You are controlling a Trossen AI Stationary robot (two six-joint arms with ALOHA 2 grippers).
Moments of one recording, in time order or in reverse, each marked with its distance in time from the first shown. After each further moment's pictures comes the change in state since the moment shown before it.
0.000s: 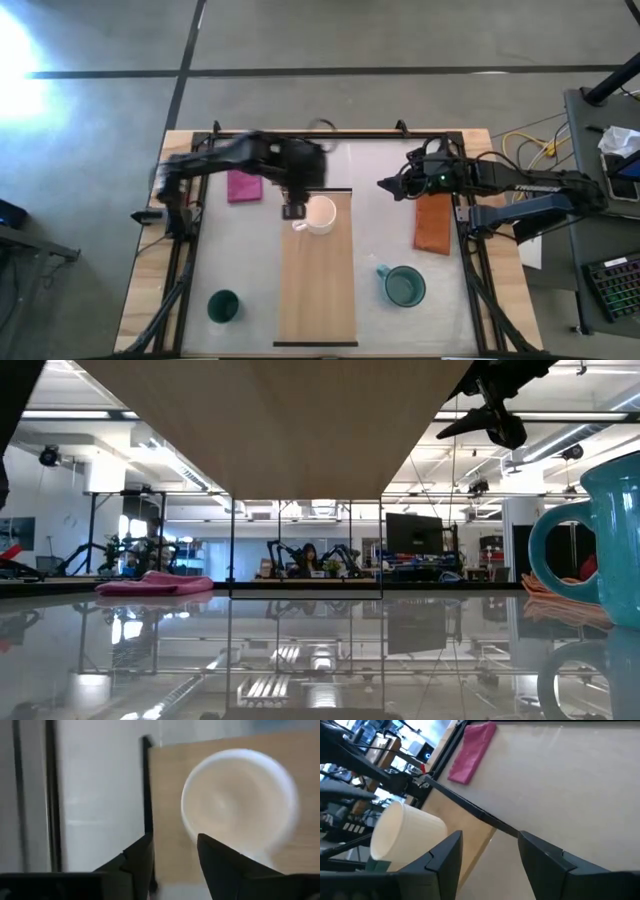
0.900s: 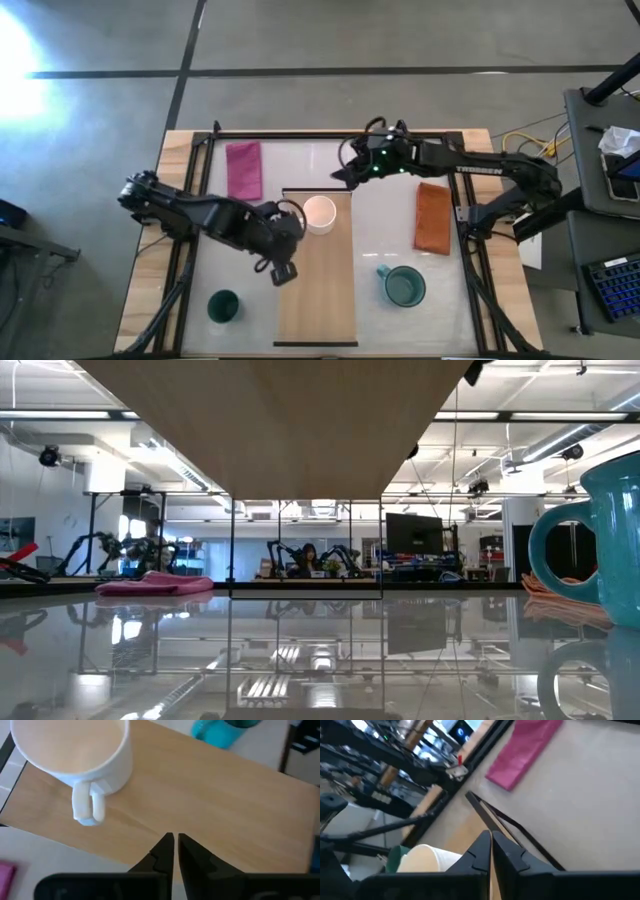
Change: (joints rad) left arm -0.406 -0.195 -0.419 0.287 -0.102 -0.776; right arm -0.118 0.517 0.339 0.204 -0.329 -0.197
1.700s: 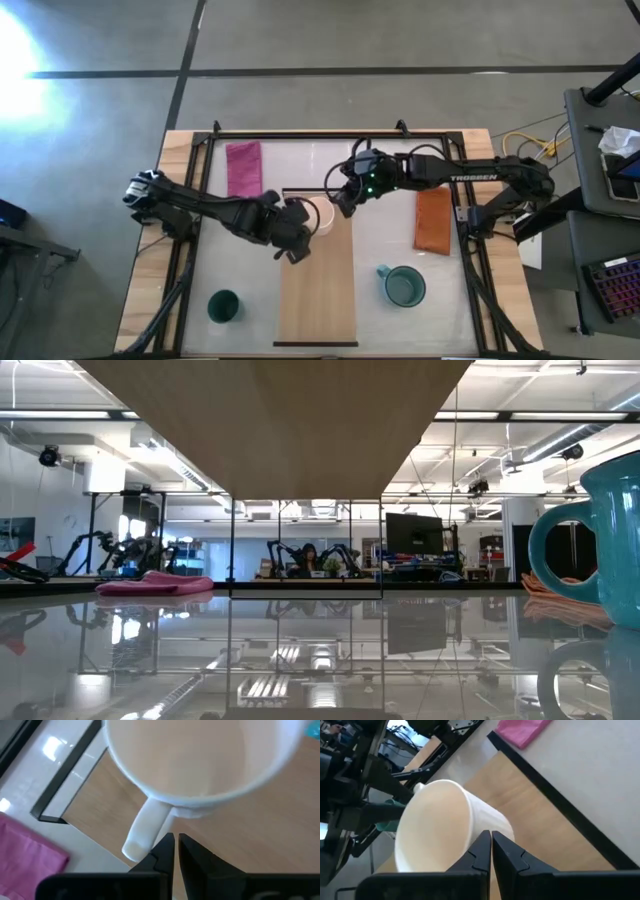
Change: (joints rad) left arm 0.089 0.024 -0.181 0.043 -0.196 -0.066; right arm 0.150 0.054 0.086 -0.167 0.046 -0.031
